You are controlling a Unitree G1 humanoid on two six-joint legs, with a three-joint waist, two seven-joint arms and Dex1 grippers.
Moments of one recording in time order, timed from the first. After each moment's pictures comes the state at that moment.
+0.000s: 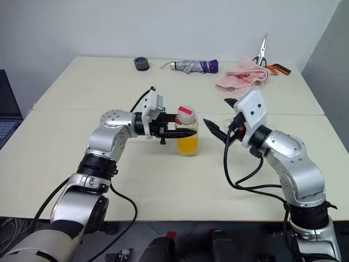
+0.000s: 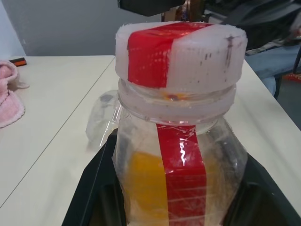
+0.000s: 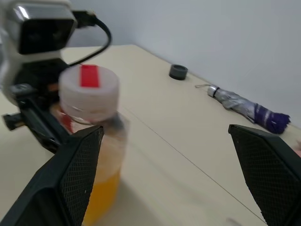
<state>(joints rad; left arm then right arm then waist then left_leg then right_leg) -0.89 0.38 -0.11 0.49 -0.29 0.15 -1.33 -0.48 -0.50 0.00 -0.51 0.40 0.65 0.54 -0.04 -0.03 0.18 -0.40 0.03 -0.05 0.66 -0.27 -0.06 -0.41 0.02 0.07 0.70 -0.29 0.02</state>
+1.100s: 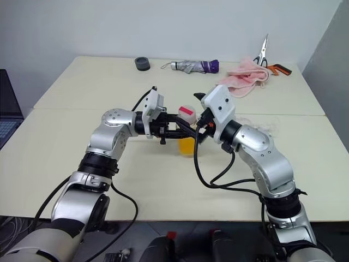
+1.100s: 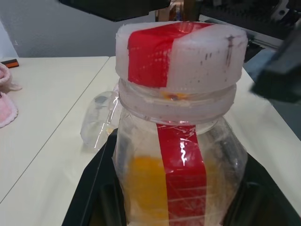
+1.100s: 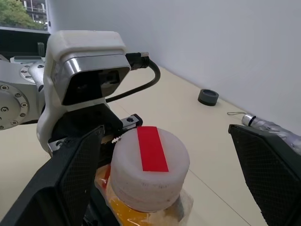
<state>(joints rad) -0.91 0.38 -0.11 0.51 -0.29 0.15 -1.36 -0.61 -0.34 0.14 -0.41 0.32 0.62 0.48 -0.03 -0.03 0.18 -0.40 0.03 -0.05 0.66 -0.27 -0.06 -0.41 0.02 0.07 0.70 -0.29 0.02</state>
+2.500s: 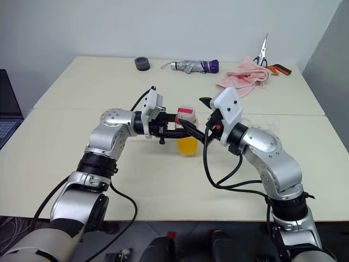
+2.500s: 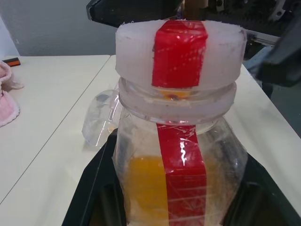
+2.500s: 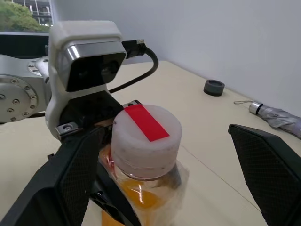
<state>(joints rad) -0.91 0.39 -0.11 0.51 -0.29 0.15 -1.36 -0.57 -0.38 0.10 -0.44 0.41 0.67 0.51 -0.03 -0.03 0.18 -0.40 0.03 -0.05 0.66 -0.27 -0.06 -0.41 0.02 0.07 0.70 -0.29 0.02</state>
